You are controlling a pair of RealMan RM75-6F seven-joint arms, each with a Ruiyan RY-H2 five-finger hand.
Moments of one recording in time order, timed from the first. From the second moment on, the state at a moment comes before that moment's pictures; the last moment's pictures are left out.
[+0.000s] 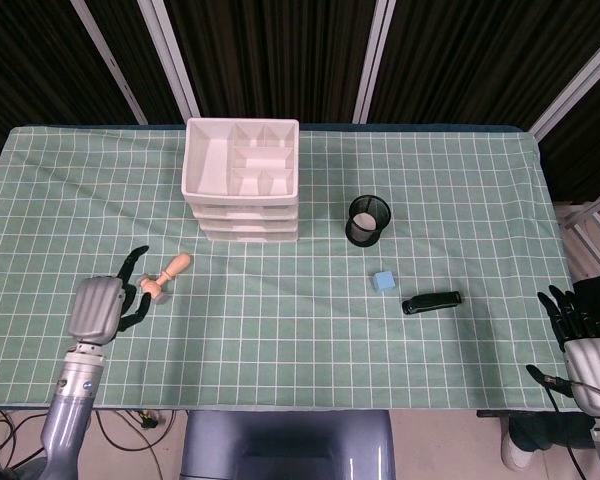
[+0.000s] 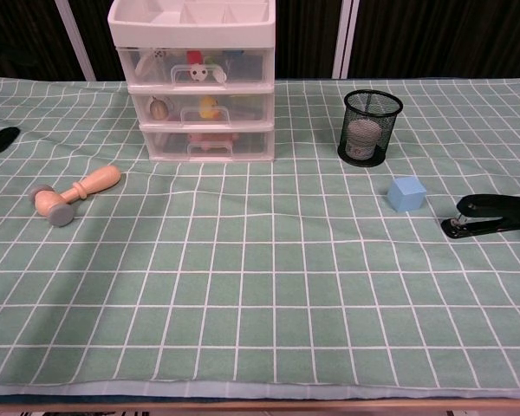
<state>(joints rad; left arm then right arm) -0.32 -1.46 -0.25 -1.79 1.28 1.29 0.39 0.05 -1.09 0.04 -1.55 -1.59 1.55 0.02</state>
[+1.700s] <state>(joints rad) -0.76 -1.96 -0.62 -1.38 0.58 0.98 0.09 0.05 -1.07 0.04 -1.58 -1.55 1.50 0.10</state>
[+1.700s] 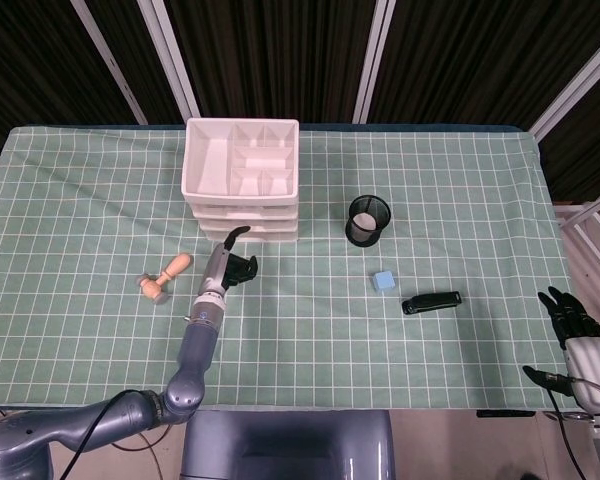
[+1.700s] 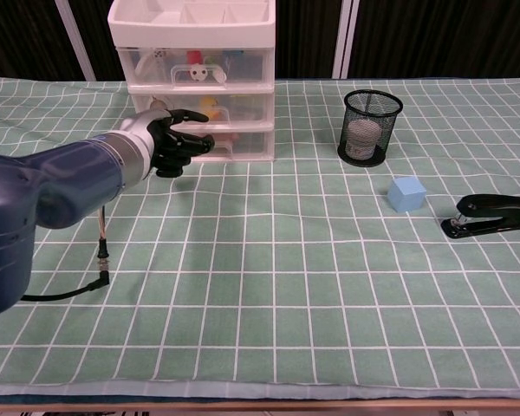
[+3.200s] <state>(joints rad) -0.84 -2.03 -0.63 -1.20 0.64 0.87 -0.15 0.05 -1.06 0.03 -1.60 -1.54 1.48 0.10</state>
